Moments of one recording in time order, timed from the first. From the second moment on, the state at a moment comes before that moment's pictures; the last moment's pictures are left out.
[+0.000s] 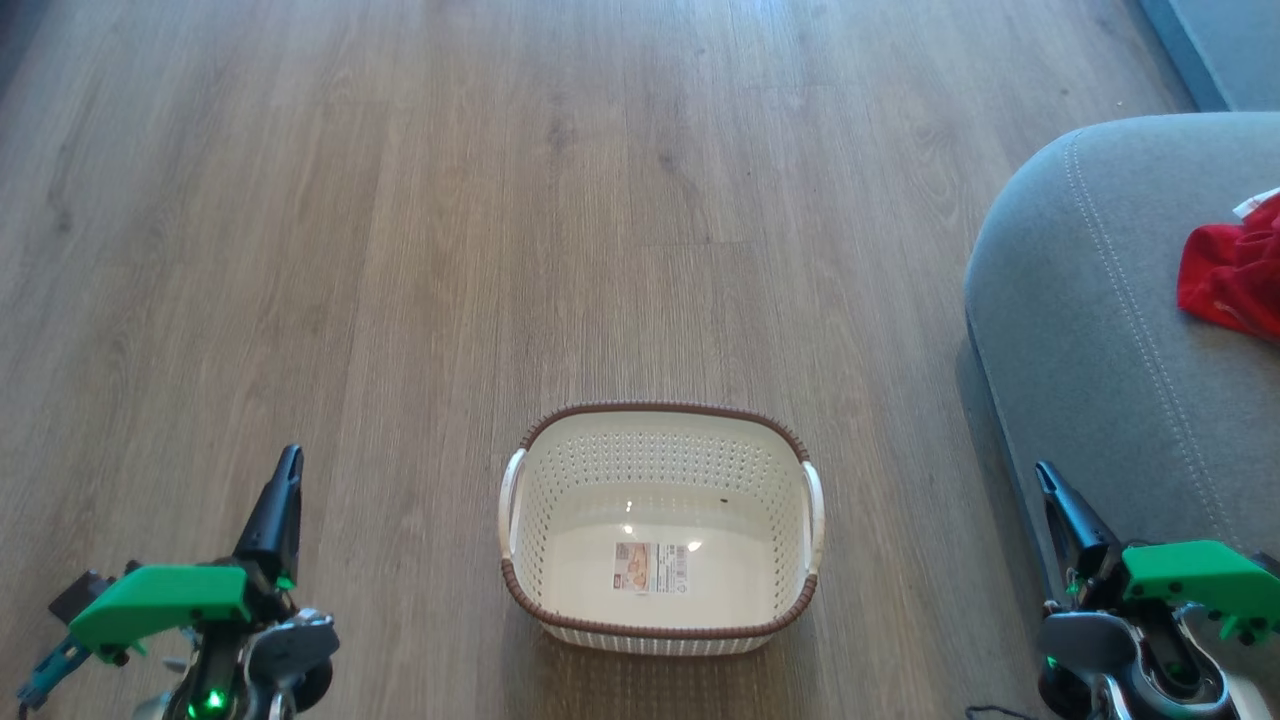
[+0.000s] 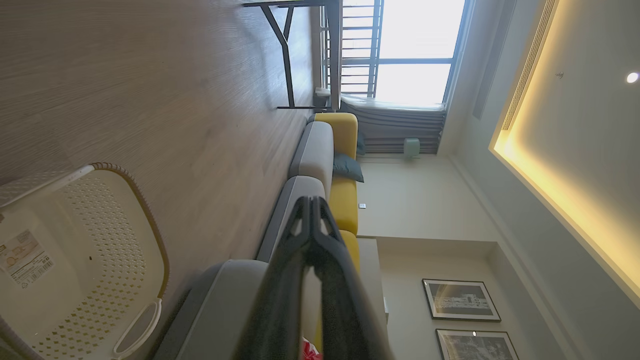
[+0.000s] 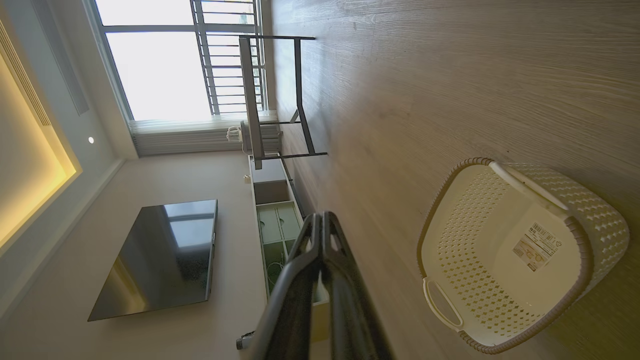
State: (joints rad) left arm -0.05 0.05 0.07 0.28 -1.61 -0.12 0.10; right arm -0.06 -0.04 -0.13 0.28 1.60 0.12 0.11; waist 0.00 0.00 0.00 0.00
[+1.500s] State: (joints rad) left arm -0.05 0.05 0.07 0.28 -1.61 -0.12 0.11; right arm -0.06 -0.04 -0.13 0.28 1.60 0.12 0.11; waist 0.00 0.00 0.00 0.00
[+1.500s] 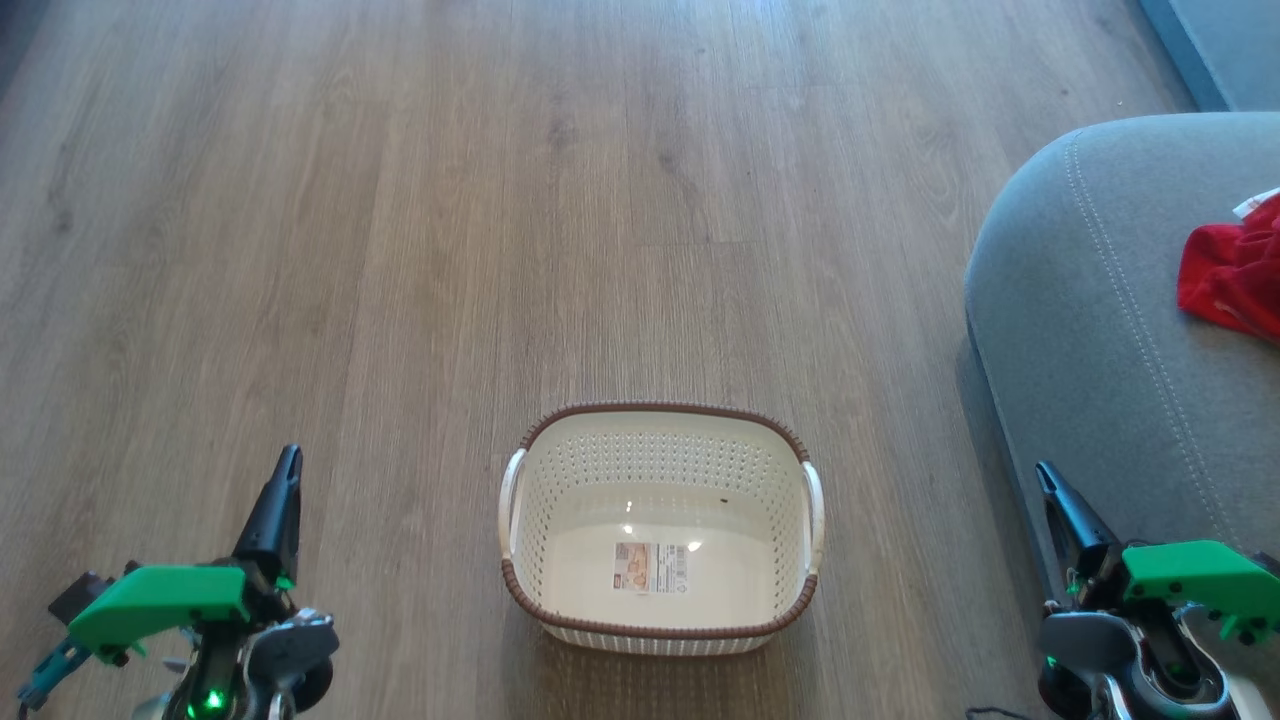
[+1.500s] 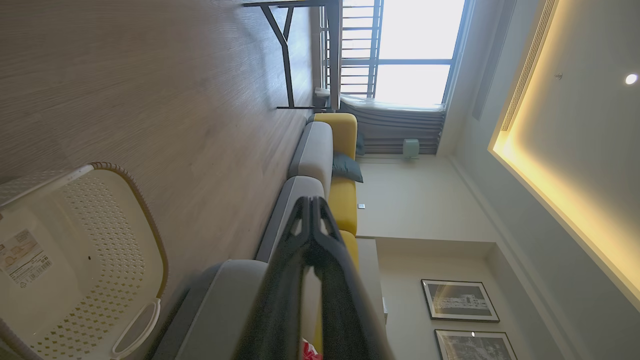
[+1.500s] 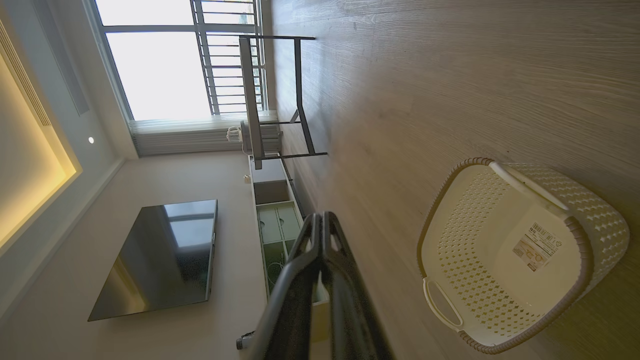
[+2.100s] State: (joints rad) left arm -0.05 0.05 0.08 0.28 -1.61 -0.12 0.11; right arm -0.06 -0.04 -0.13 0.28 1.60 0.12 0.11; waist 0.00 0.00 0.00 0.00
